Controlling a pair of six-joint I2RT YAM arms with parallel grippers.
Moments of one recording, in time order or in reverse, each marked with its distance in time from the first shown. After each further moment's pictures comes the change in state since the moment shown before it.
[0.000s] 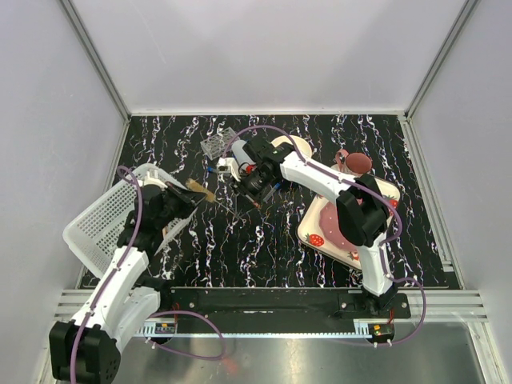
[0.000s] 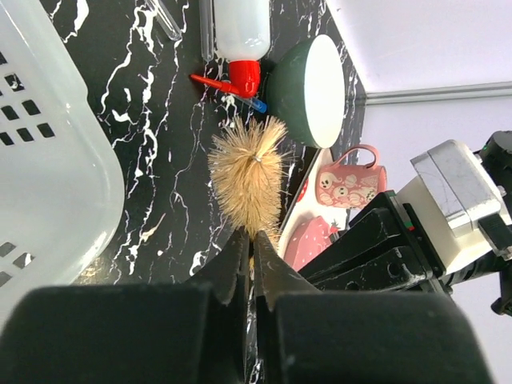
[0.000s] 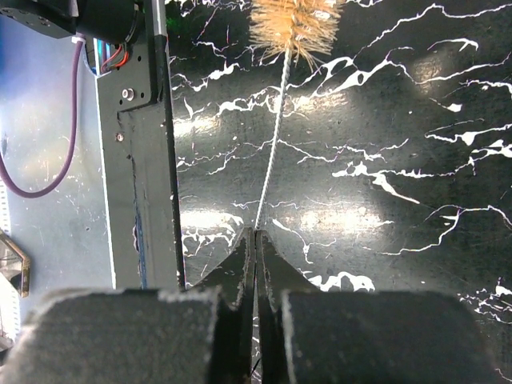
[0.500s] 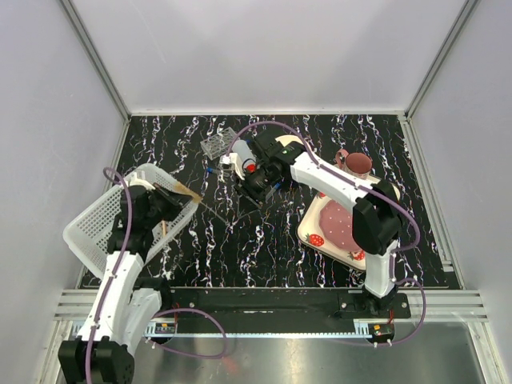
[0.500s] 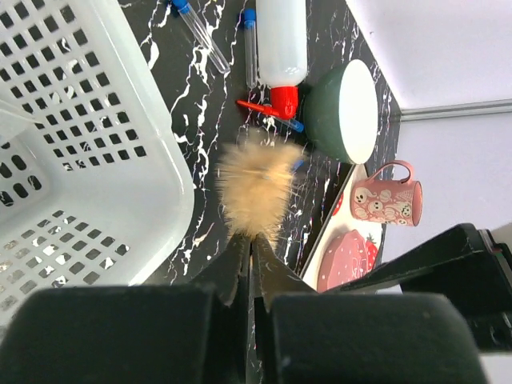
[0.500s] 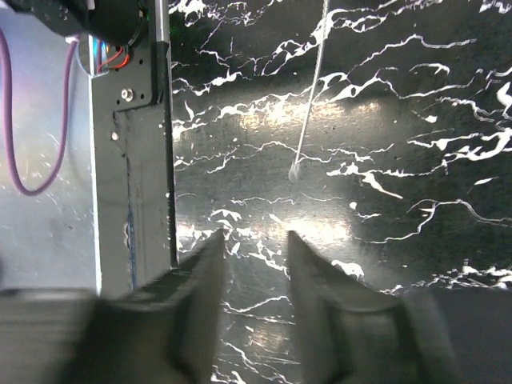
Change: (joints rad) left arm 0.134 -0.061 0.030 -0.154 0.063 0.159; right arm 0.005 -0.115 -0.066 0.036 0.043 -0.029
